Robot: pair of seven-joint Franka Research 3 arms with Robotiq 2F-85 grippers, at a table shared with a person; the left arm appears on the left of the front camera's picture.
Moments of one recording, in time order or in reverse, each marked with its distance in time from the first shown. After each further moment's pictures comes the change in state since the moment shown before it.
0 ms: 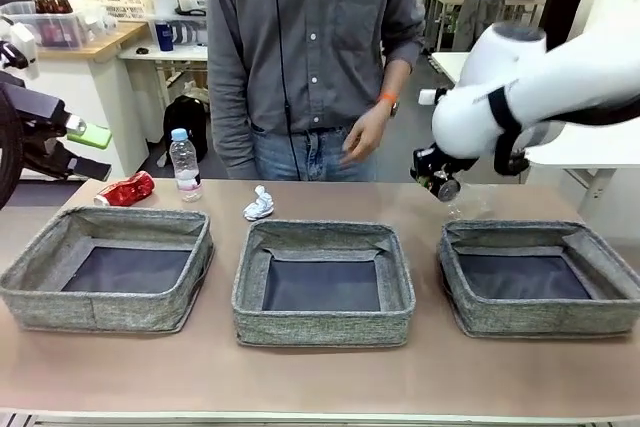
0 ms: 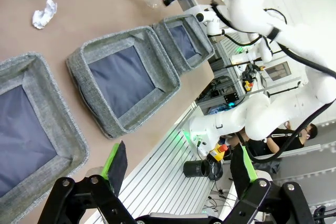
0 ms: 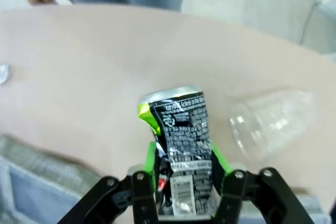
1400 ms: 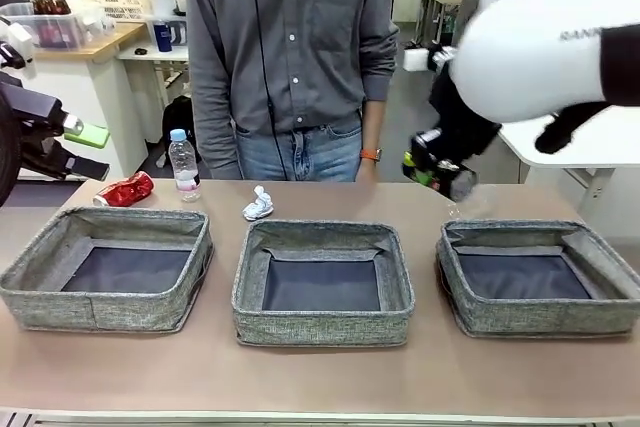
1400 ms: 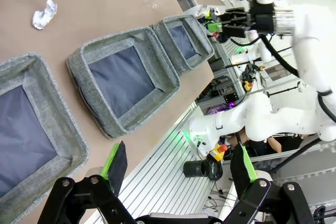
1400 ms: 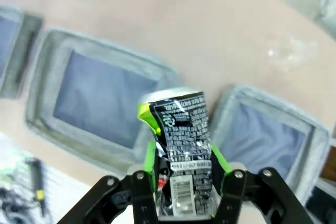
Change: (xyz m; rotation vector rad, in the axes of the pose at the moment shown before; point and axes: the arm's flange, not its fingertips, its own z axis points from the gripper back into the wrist) left arm 0.001 0.000 0.001 0.000 0.000 0.000; right arm -0.097 0.132 0.175 -0.009 0.036 0.186
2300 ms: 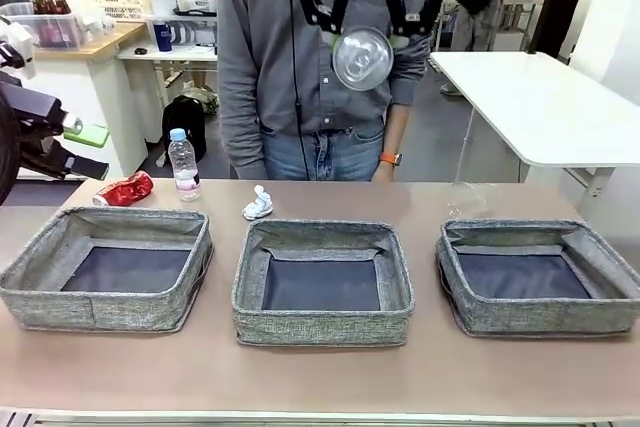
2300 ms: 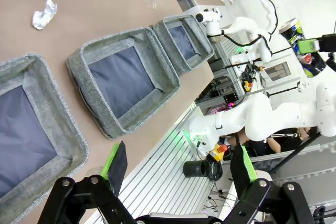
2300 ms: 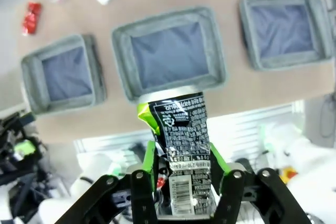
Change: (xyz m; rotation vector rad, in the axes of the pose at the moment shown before) left arm 0.000 0.000 0.000 -0.001 -0.001 0.000; right arm 0.040 0.141 0.196 -0.063 0.177 -0.596
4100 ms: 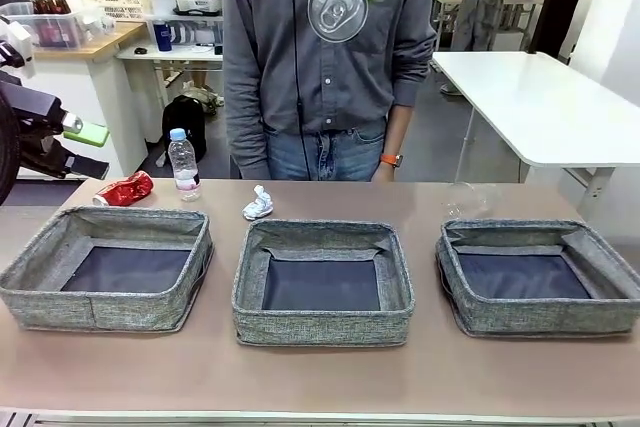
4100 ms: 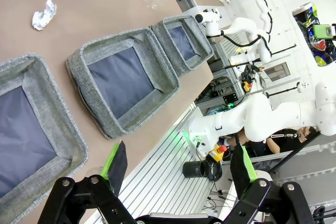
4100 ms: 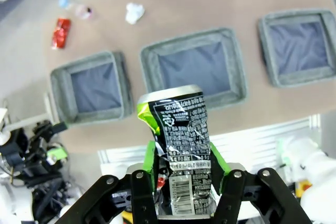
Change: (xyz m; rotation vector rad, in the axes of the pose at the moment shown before) left arm 0.000 0.000 0.000 -0.002 -0.003 0.001; right arm 0.009 0.006 0.026 0.099 -0.076 -0.025
